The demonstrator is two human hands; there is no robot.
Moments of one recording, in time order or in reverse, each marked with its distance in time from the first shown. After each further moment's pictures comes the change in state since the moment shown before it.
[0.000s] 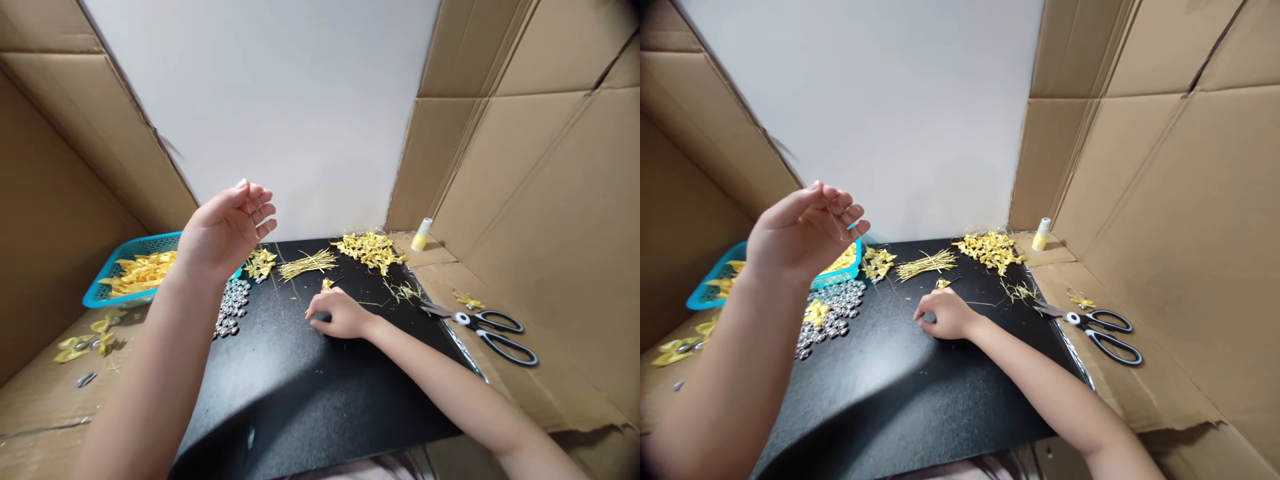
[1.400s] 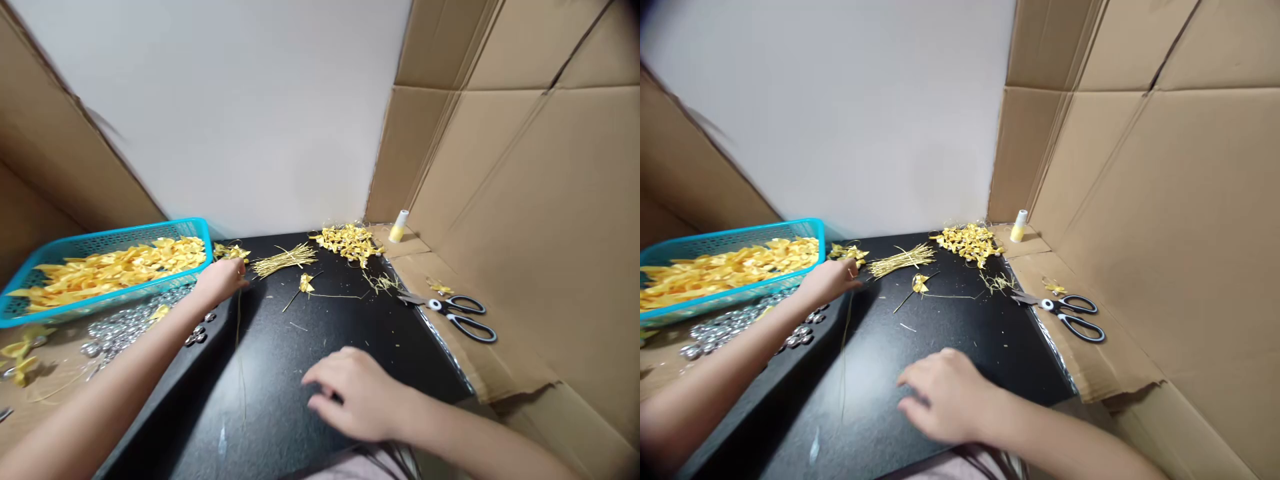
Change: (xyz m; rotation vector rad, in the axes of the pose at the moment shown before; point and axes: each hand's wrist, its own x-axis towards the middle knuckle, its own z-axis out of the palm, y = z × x) left_hand 0.036 -0.124 -0.130 1.852 -0.163 -0.152; right_hand -0.090 -0.092 0.003 -0.171 -0.190 0.280
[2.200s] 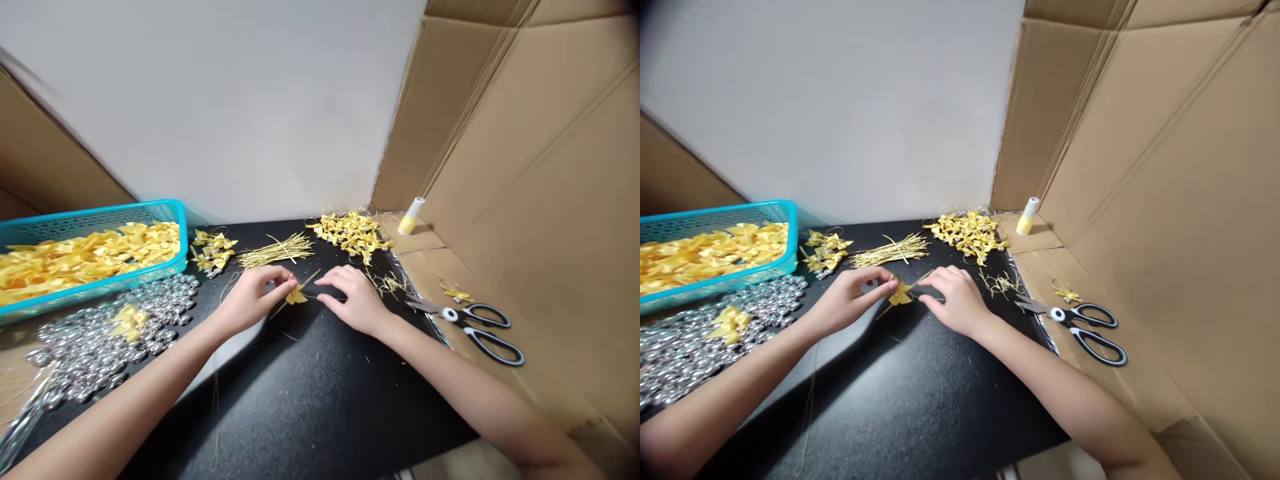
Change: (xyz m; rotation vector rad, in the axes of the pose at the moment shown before) left_hand -0.031 0.090 0.010 -0.659 -0.039 0.336; right_hand 0.073 0.099 -0.042 -0.005 0.430 -0.011
